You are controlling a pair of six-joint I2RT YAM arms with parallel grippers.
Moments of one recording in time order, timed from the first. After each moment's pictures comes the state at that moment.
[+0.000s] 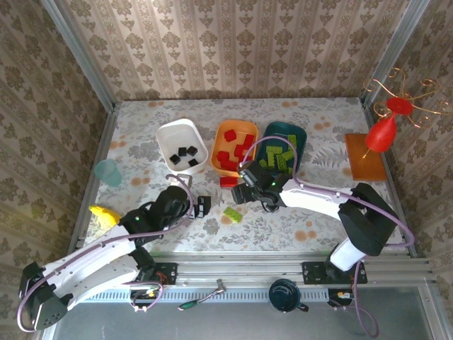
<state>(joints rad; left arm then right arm) -0.90 0.77 0.53 -0.44 -0.30 -0.52 0.79 1.60 0.94 -0.34 0.18 0.42</state>
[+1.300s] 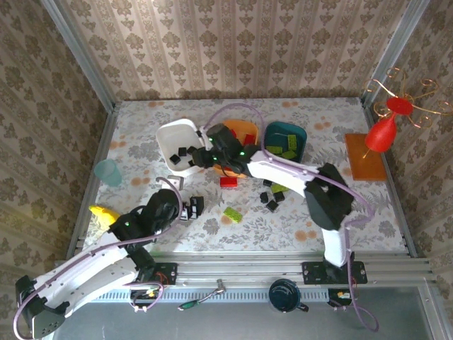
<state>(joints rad) -0.89 0.65 0.53 -0.56 -0.34 -0.53 0.78 2.02 1.61 -0.20 -0.08 0.34</state>
